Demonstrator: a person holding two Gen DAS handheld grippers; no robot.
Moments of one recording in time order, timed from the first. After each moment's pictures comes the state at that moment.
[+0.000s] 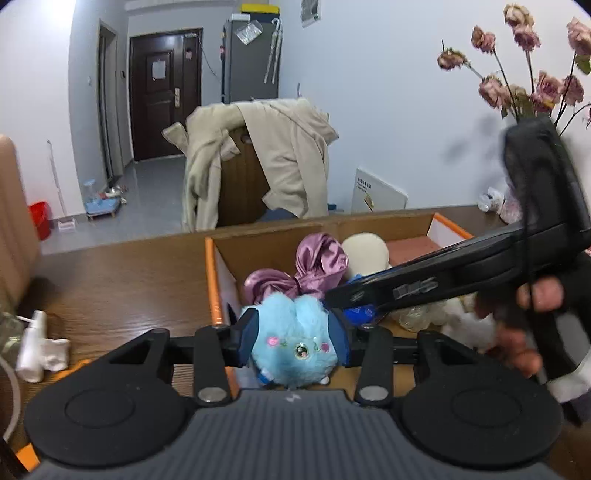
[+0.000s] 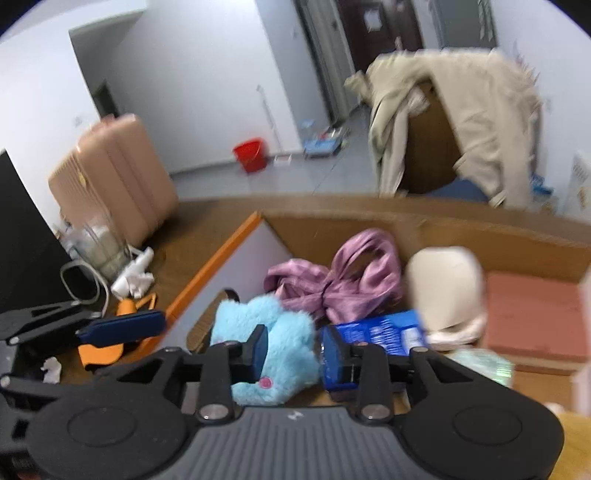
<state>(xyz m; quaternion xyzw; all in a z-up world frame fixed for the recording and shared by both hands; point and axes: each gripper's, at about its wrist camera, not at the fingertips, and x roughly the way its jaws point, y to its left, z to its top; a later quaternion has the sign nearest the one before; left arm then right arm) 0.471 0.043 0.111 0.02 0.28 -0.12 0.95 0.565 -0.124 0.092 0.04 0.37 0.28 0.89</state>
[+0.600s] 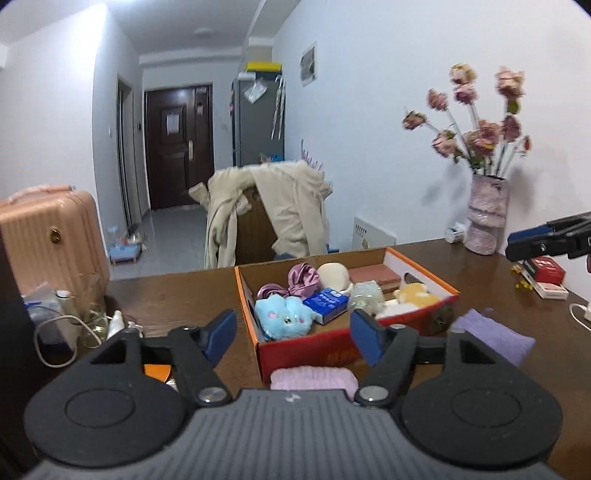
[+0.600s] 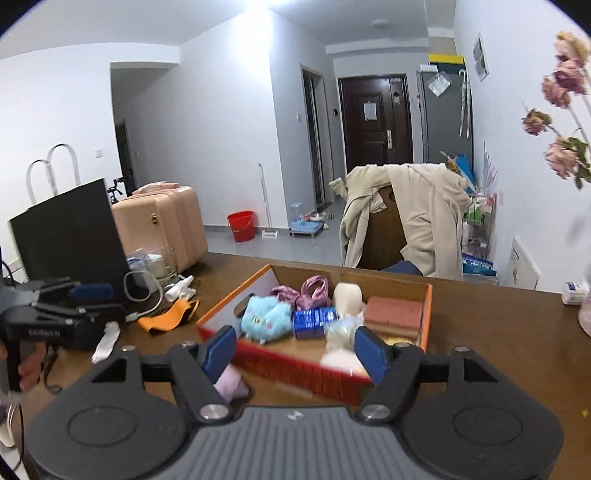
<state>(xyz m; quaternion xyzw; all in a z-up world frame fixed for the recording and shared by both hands) 0.269 0.054 0.177 0.04 0.19 -0.11 0.97 0.321 -0.271 0.194 0.00 0.23 0.26 0.94</state>
